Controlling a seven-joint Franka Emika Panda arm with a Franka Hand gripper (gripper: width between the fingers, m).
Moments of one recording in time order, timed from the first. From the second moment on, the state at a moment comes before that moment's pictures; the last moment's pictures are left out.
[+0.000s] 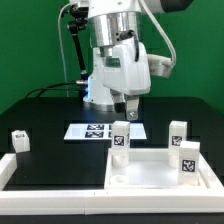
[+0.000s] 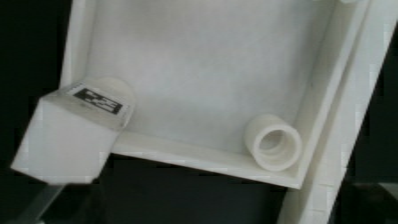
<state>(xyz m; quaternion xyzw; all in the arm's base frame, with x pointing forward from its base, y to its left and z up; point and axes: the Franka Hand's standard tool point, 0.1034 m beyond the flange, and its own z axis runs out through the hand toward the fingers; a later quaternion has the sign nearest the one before) 0.559 0.016 0.122 -0.79 0.61 -0.02 0.07</state>
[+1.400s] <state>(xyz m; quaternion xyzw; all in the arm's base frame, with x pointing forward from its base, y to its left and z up) 0.475 -0.106 0.093 -1.00 0.03 -0.05 0.03</state>
